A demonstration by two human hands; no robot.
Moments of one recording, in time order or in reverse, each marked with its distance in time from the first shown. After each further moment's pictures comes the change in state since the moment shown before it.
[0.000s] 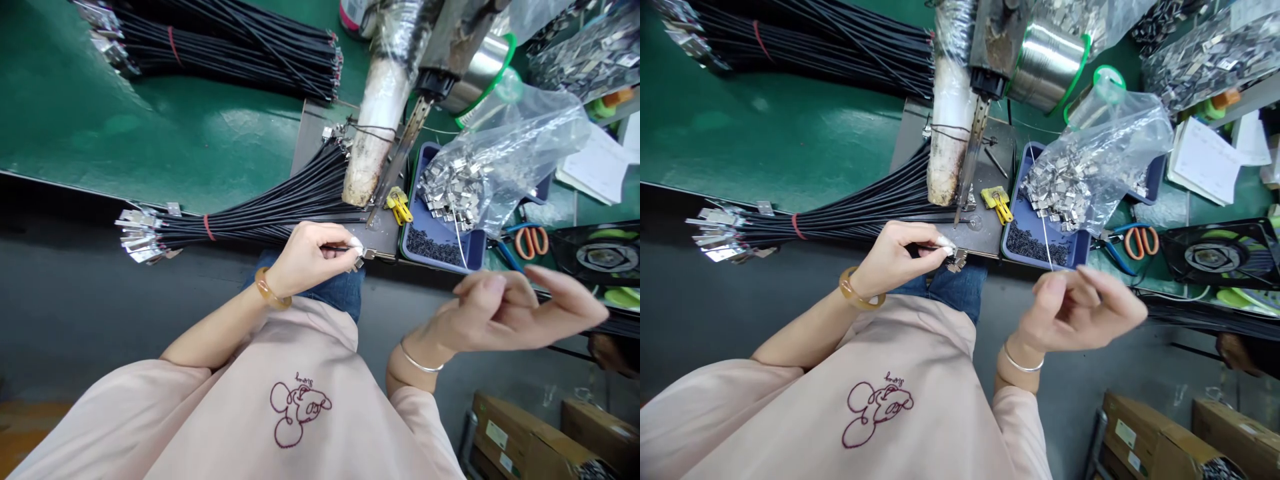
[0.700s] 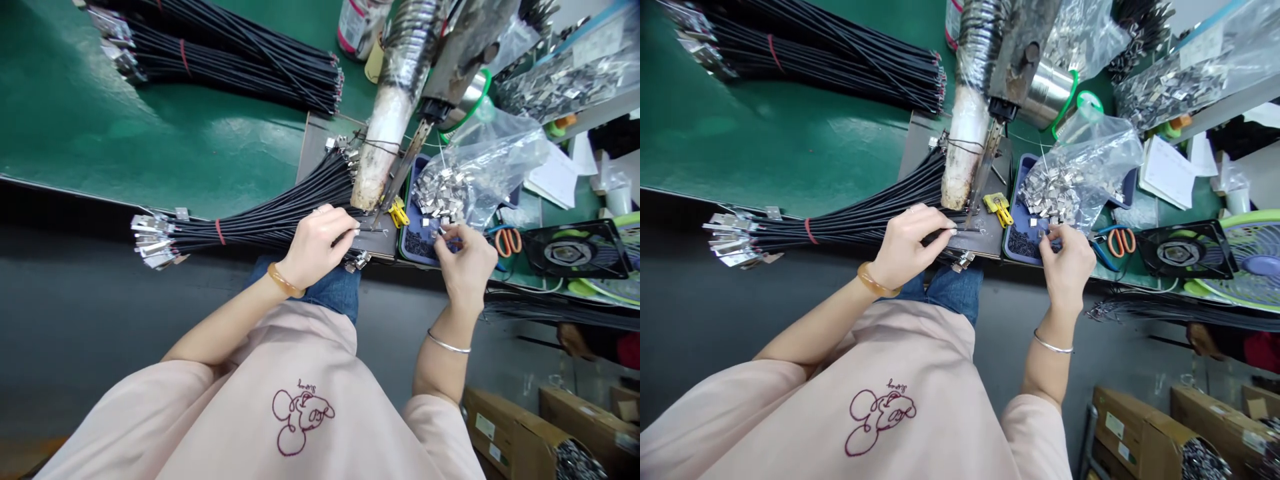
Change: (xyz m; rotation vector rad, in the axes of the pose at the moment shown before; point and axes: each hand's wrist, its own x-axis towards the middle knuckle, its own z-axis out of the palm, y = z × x) left_hand 0.010 -0.021 -0.005 0.491 0.131 0.344; right_hand 0.045 0.090 -0.015 -0.733 -0.733 0.018
